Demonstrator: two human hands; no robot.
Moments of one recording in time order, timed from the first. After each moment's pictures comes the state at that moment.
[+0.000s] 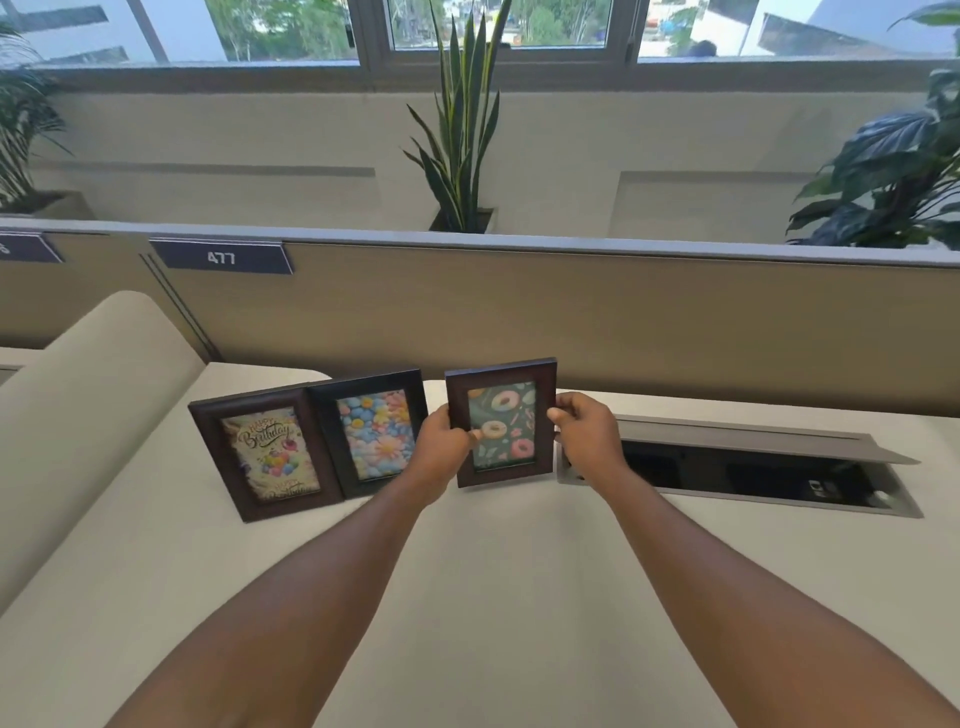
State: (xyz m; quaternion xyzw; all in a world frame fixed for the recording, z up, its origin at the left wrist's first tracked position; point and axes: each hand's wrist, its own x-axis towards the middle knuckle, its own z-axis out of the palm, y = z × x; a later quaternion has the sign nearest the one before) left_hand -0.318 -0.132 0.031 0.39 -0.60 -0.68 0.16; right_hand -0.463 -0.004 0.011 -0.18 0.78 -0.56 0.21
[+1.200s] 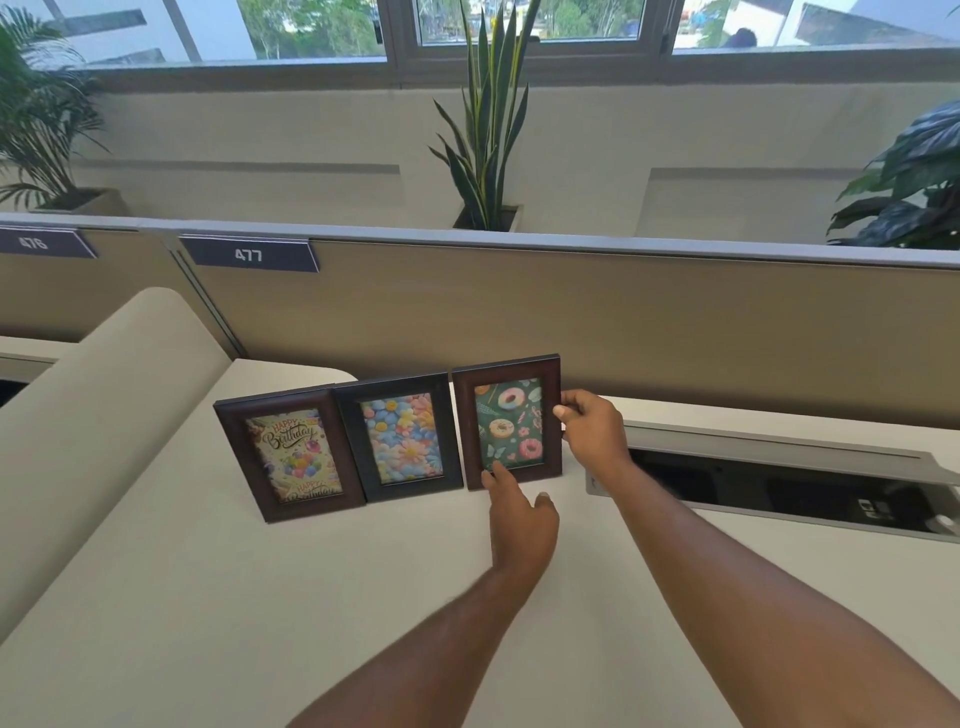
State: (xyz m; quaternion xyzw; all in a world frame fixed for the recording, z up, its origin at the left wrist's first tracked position) left_hand -0.321 -0.042 -0.017 0.50 -0.70 -0.50 0.12; right_hand -0.467 -0.044 -0.001 -0.21 0.79 -0.54 0.21
